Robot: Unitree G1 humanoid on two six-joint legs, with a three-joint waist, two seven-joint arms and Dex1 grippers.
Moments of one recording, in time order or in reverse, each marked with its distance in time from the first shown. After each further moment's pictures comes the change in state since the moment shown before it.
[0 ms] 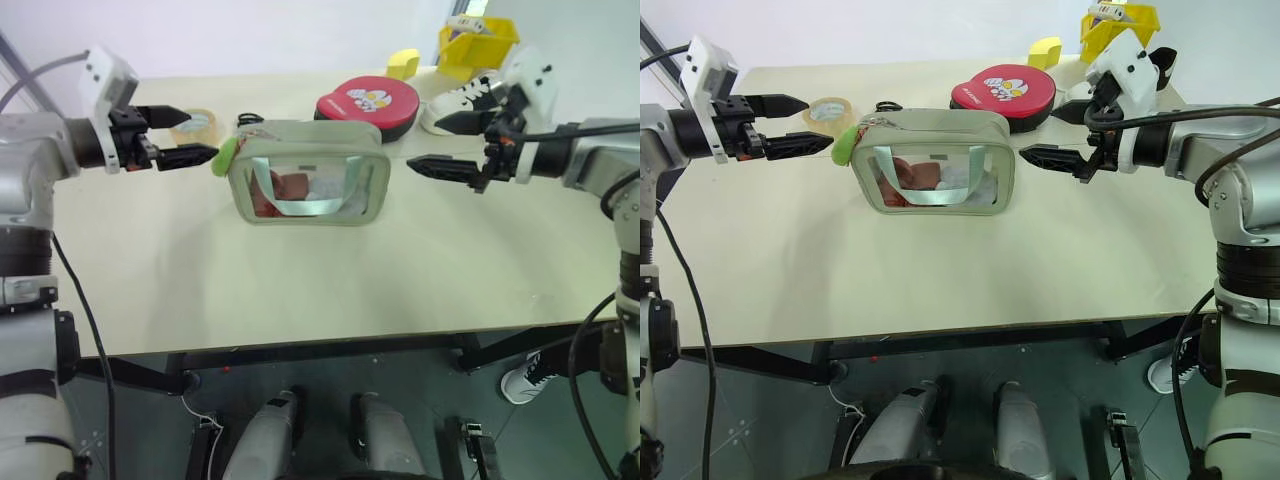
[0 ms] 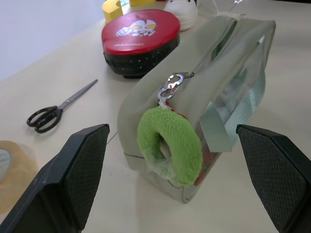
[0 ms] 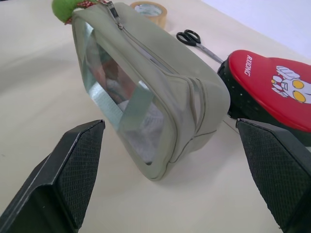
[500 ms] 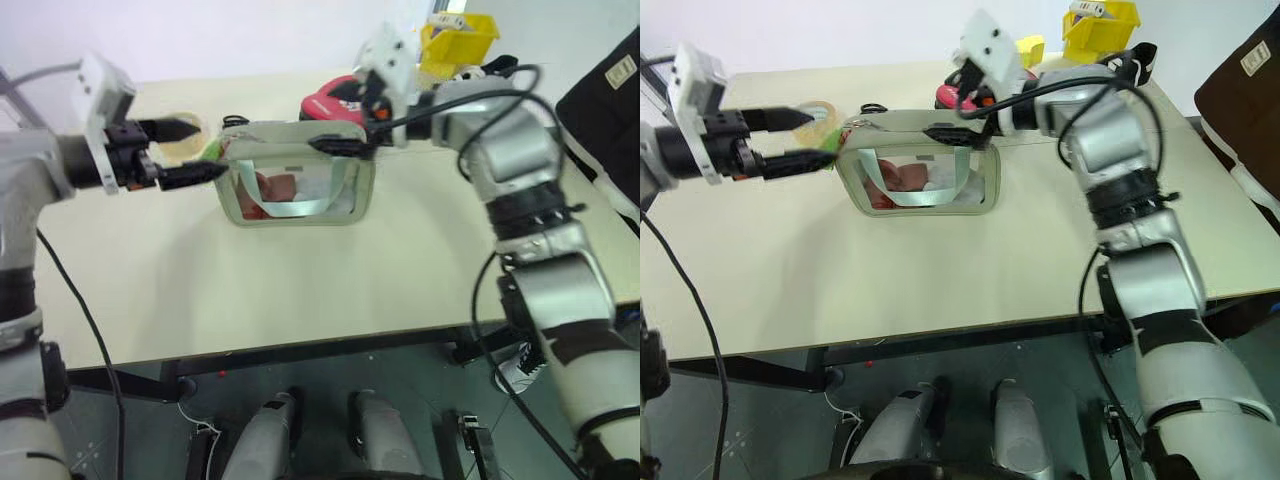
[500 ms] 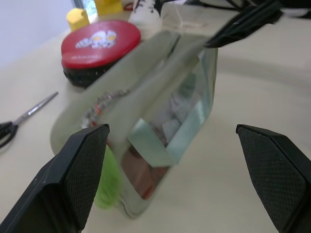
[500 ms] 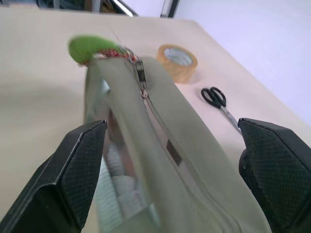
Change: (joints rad) left arm 0.247 0.034 0.138 -0.469 -0.179 0.274 0.142; right arm -0.366 0.470 0.288 0.714 -0.338 -0.589 0.048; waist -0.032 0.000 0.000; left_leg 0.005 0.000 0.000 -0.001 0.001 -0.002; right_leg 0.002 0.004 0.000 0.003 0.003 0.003
